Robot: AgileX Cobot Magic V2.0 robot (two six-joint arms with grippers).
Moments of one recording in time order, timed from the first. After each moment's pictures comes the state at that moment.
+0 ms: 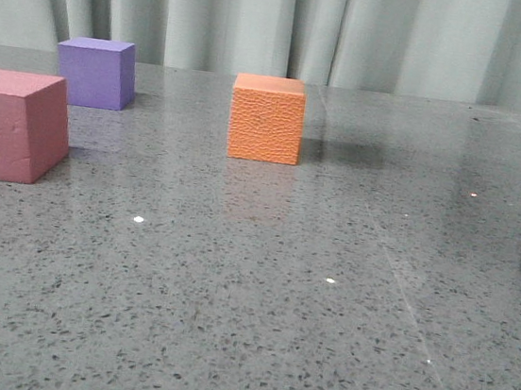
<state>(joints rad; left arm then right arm) -0.12 0.00 -0.01 0.22 0.06 -0.24 0.66 1.76 -1.88 -0.33 1.08 0.47</state>
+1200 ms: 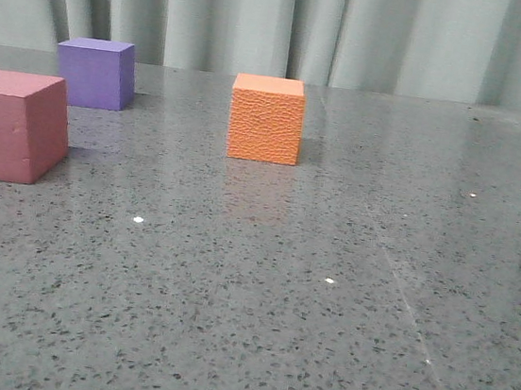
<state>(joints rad) -0.12 0.00 -0.01 0.22 0.06 -0.24 0.61 0.31 -0.81 -0.54 1.04 0.52</state>
